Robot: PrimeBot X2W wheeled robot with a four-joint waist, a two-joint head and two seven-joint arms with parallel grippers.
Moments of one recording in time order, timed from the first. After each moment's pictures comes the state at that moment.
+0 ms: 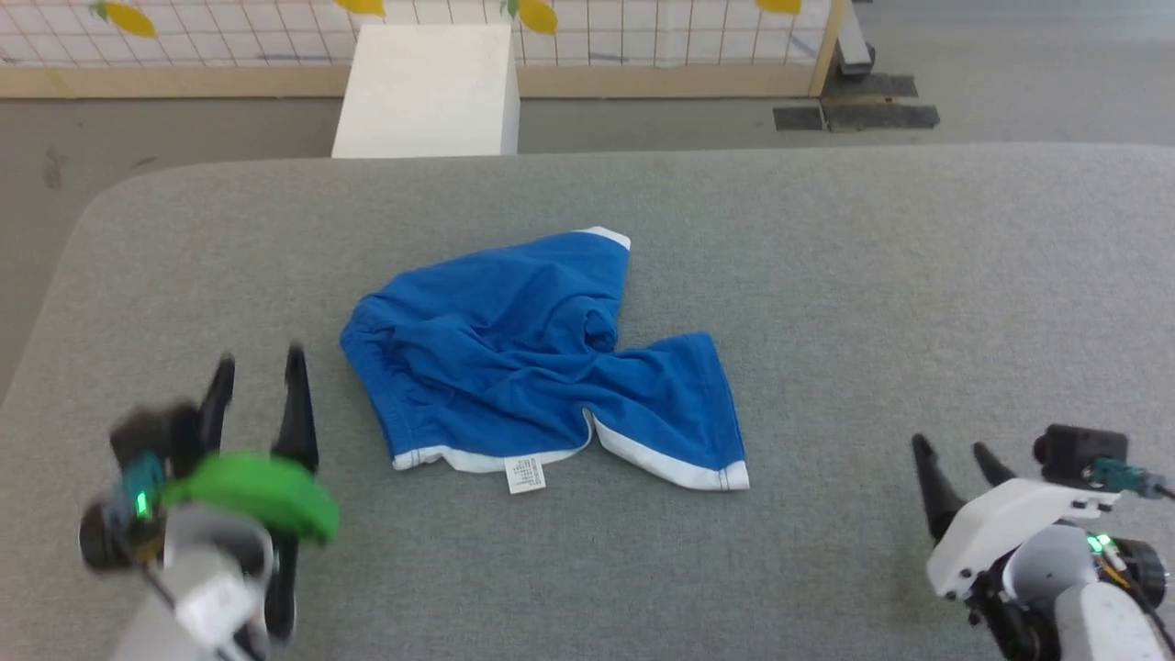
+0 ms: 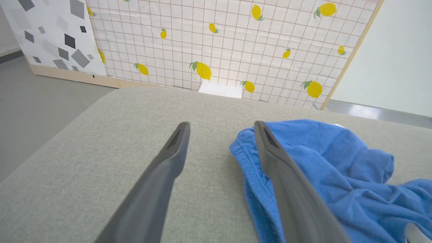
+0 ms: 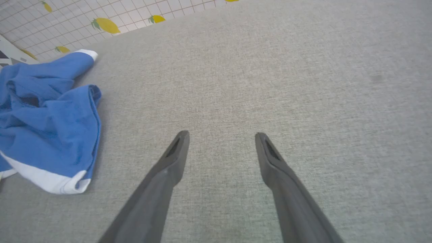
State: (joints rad) left arm -0.28 0.35 -0.24 0.35 -0.57 0.10 -0.24; right arm -0.15 -0.05 -0.17 0.33 0.23 0.13 0.18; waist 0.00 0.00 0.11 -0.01
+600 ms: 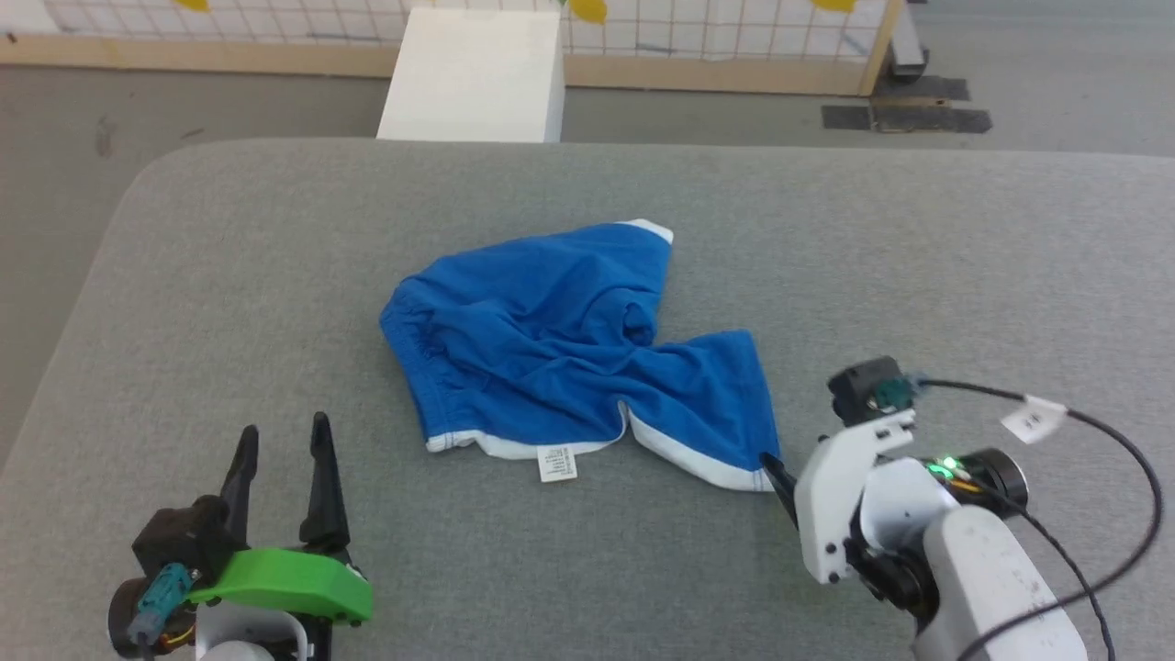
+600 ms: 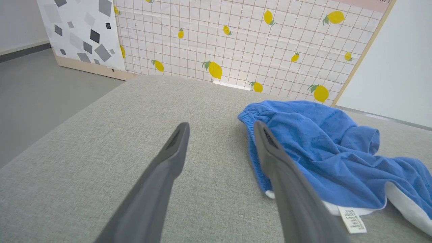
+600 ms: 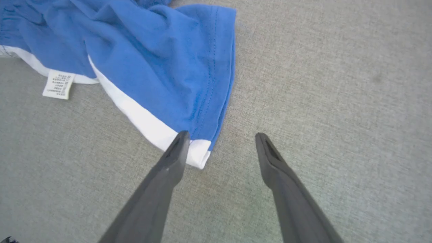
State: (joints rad) left arm -0.01 0.18 -0.07 0.11 -0.38 0.06 -0.26; right arm -0.27 -0.05 0.15 0.31 0.14 0.13 0.57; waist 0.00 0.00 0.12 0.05
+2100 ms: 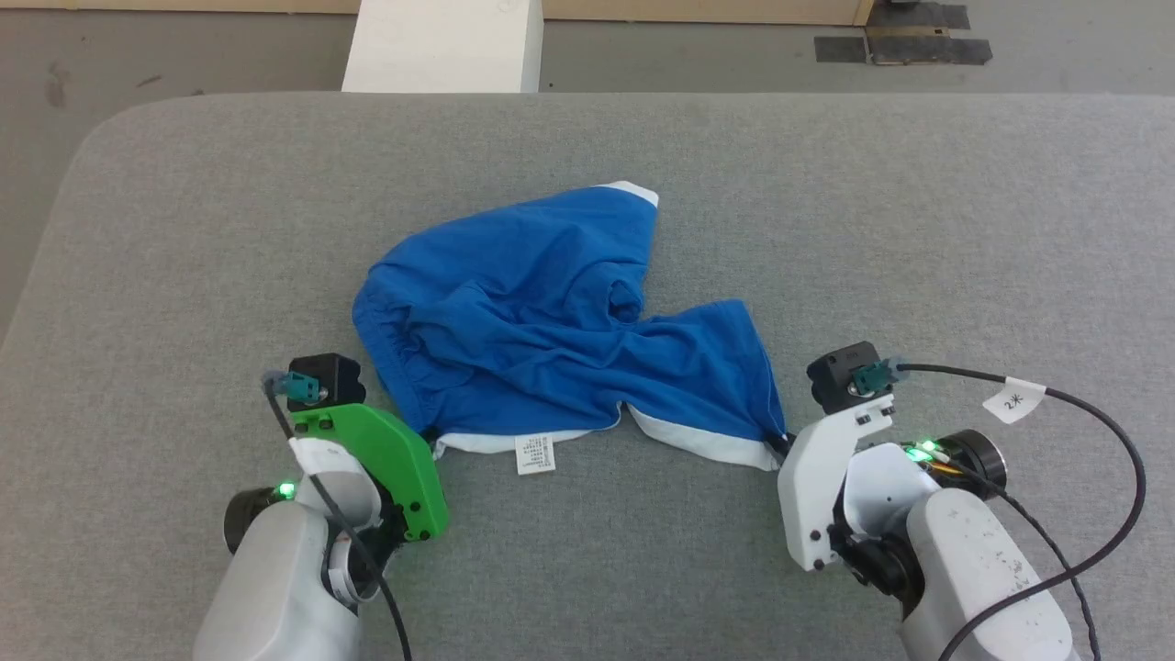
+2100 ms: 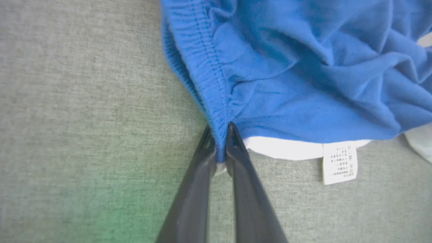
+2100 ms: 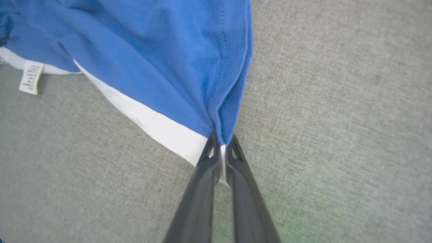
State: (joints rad) left arm -0.34 0.13 -0.16 0.44 -0.47 -0.01 0.48; right arm -0.33 -0.05 0.19 0.37 0.16 0.13 0.56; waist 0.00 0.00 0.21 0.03
